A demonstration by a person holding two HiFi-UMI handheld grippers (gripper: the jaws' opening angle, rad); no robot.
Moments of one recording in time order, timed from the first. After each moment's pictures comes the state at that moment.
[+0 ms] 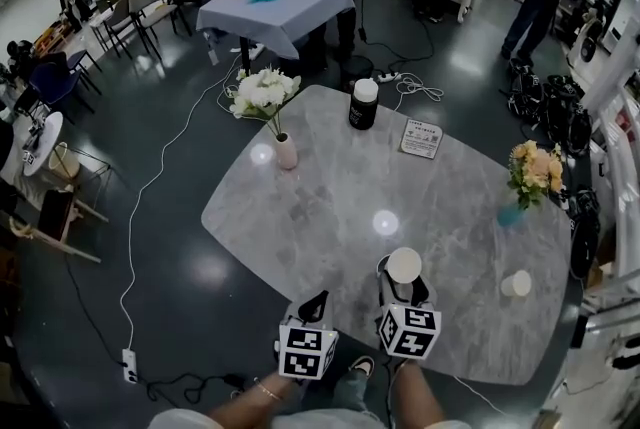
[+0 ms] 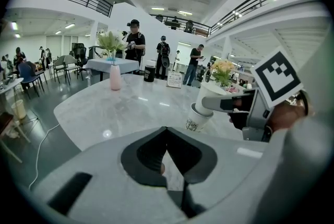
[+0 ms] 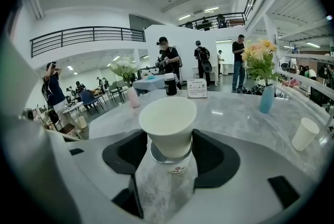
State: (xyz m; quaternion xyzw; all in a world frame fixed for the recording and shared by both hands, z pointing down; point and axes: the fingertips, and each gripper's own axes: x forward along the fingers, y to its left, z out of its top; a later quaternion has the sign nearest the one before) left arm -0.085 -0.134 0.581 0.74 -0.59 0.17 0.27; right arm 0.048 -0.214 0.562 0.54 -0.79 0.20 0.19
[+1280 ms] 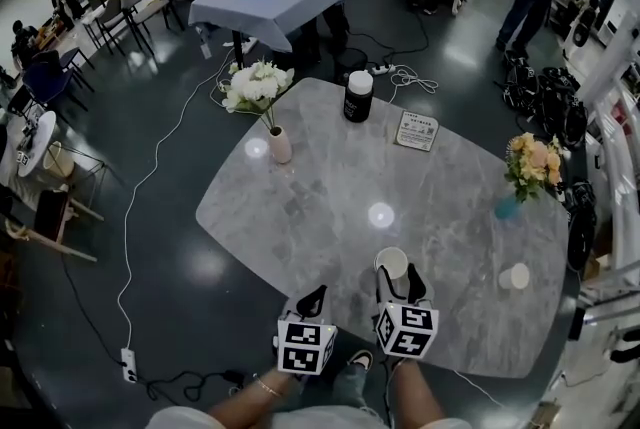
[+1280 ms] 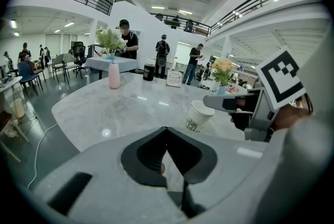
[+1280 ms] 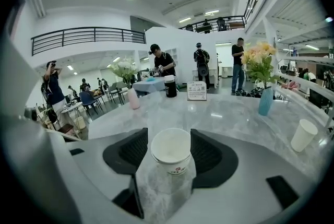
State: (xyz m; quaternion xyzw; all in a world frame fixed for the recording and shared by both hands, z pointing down) left arm -0.084 -0.136 0.586 0.74 -0.59 0.17 0.28; right arm 0.046 -0.210 0.559 0.55 -0.79 0.19 0.19
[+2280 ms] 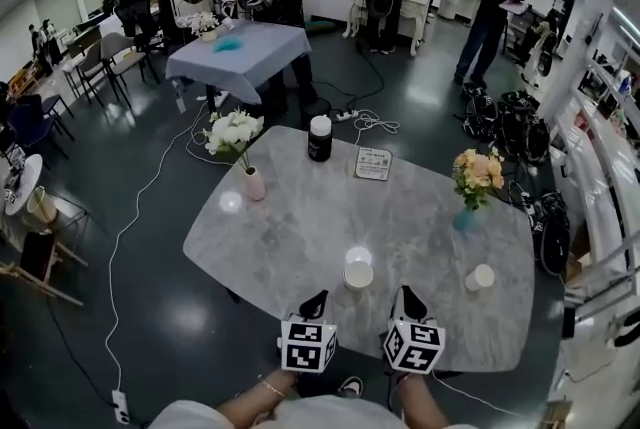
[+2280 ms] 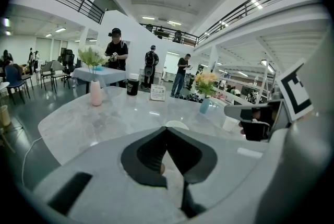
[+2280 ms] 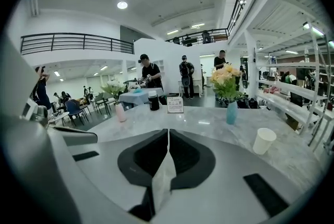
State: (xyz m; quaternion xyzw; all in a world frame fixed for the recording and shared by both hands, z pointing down) left arm -0.032 -0.142 0.527 0.79 -0.55 0.13 0.24; right arm 0.131 -0.163 0.495 0.62 -0.75 0.17 0.14
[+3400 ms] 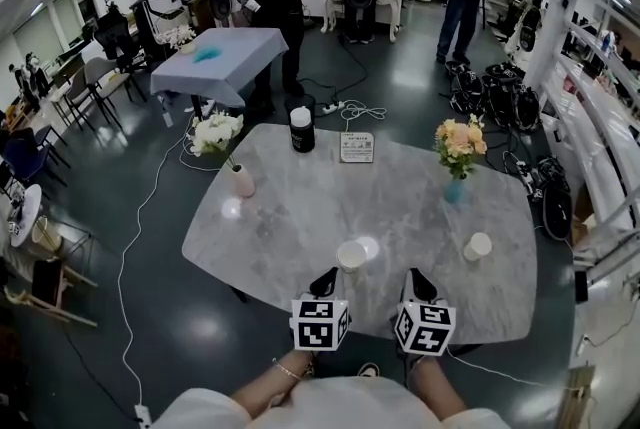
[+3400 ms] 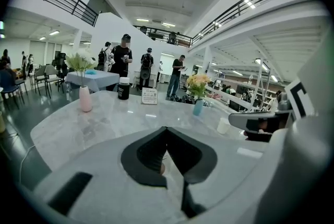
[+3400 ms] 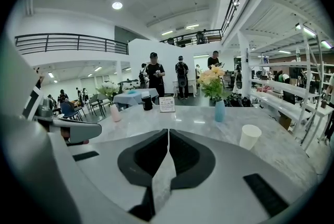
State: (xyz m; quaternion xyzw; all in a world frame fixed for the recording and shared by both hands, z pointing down) left arm 0.008 -0.153 0.510 0.81 -0.54 0.13 0.21; right arm 0.170 -0.143 0.493 0.64 -0.73 0.17 0.13
